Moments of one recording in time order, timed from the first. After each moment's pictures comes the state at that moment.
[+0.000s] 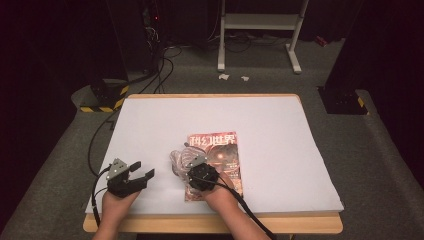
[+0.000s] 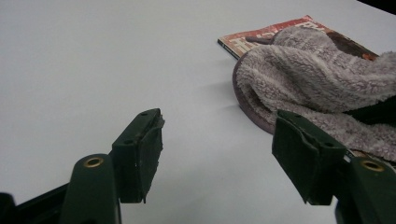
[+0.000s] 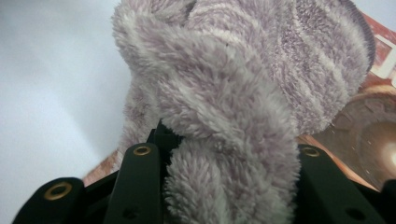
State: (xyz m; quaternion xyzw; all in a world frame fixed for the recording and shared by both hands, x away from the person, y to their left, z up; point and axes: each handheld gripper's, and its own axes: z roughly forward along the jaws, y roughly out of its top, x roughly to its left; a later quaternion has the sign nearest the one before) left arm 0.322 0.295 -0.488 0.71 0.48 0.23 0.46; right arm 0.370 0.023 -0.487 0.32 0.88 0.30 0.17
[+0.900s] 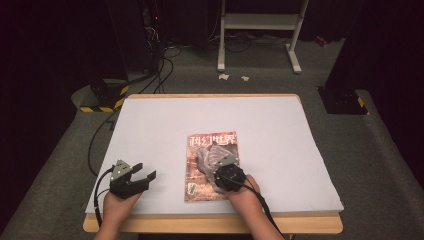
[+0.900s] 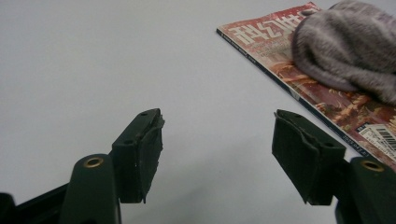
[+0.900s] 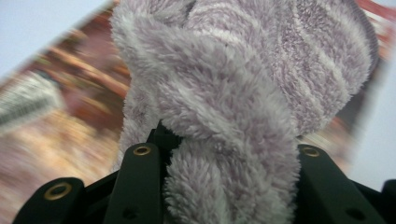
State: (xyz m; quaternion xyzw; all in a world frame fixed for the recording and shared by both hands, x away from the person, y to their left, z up) left arm 0.322 0.289 -0.492 0.72 0.47 0.23 0.45; right arm 0.369 -0.043 -0.486 0.38 0.86 0.29 0.19
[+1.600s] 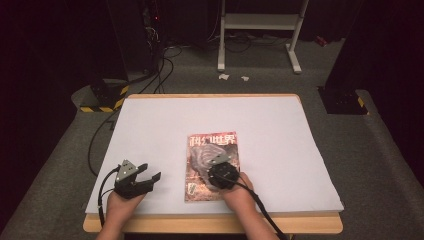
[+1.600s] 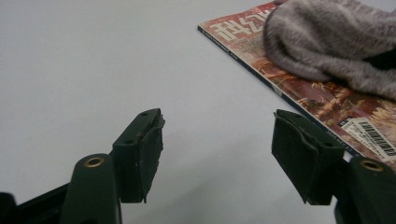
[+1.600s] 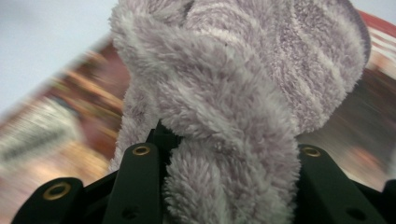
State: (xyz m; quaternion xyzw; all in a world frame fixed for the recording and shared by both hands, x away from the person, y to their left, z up) left arm 0.322 0.275 -0.492 0.74 0.45 0.22 0.44; right arm 0.376 -0.043 -0.488 0.38 0.85 0.30 0.19
